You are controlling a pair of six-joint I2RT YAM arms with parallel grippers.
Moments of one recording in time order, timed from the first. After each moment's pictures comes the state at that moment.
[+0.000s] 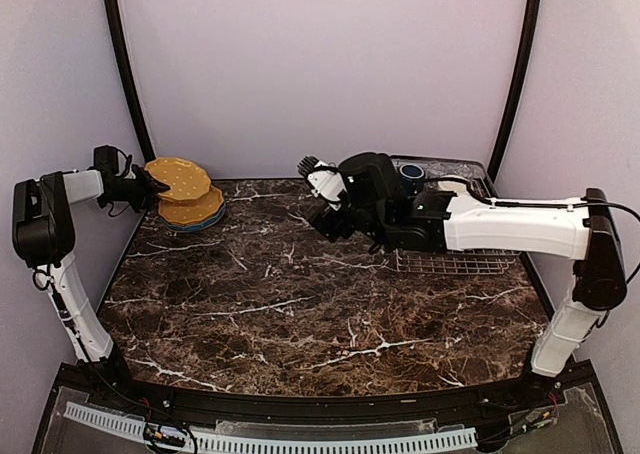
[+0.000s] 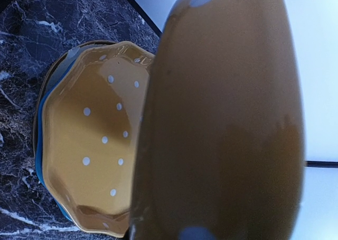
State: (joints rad) left arm 0.28 1.90 1.42 -0.30 0.70 -0.72; right arm 1.04 1.70 1.37 -0.10 0.56 -0.39
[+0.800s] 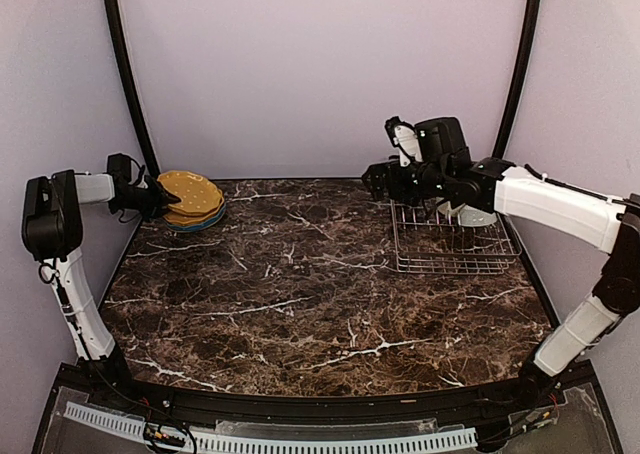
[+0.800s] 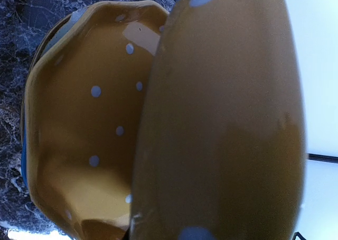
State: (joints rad) left arm 0.24 1.98 1.42 -0.32 0.68 -0.69; right arm 0.69 1.54 1.32 -0.25 0.16 0.12
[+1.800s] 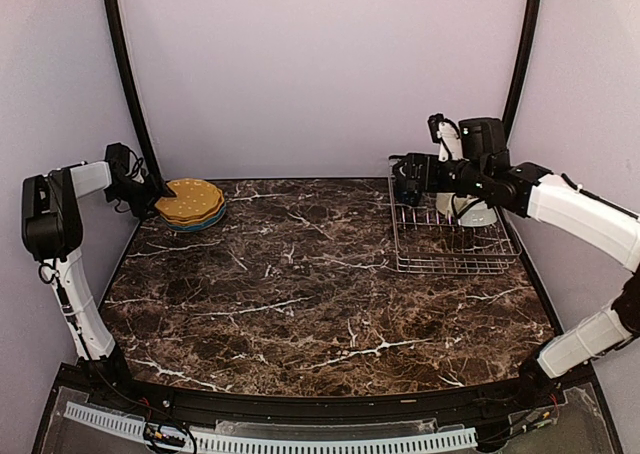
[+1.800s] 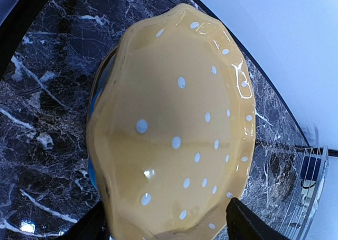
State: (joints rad) left arm 0.23 1.98 1.56 -0.56 0.46 -0.47; right arm 0.53 1.37 1.19 -0.25 -0.01 0.29
